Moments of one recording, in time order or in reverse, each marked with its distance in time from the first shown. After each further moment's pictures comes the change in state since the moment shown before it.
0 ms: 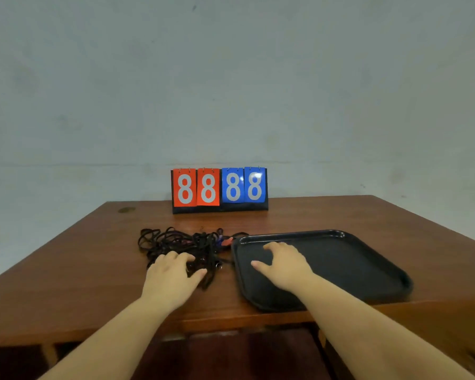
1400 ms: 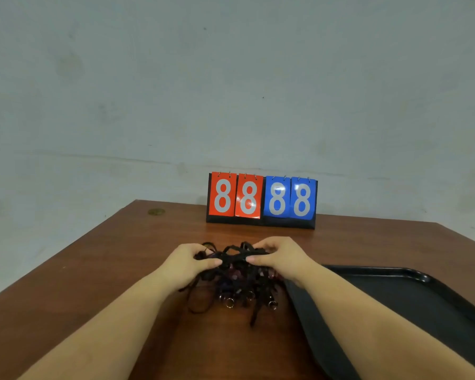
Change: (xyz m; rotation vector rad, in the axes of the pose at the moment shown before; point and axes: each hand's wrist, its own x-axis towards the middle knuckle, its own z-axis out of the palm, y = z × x) left_hand 0.109 -0.084 -0.003 -0.633 -0.208 -0.053; right_hand 0.109 -0.091 0.026 0.664 -0.202 -0.106
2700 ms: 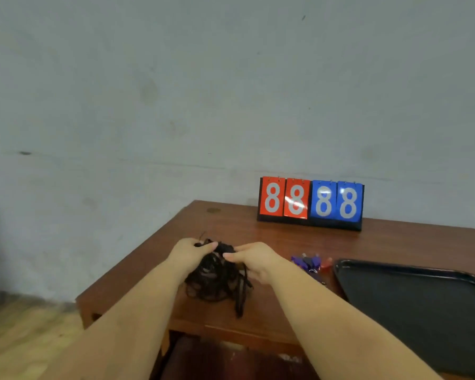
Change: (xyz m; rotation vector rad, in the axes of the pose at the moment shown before) left_hand -0.085 -0.030 -0.088 -0.164 0.293 -0.345; right_hand -0.036 -0.096 0.132 0.361 -0.262 0.184
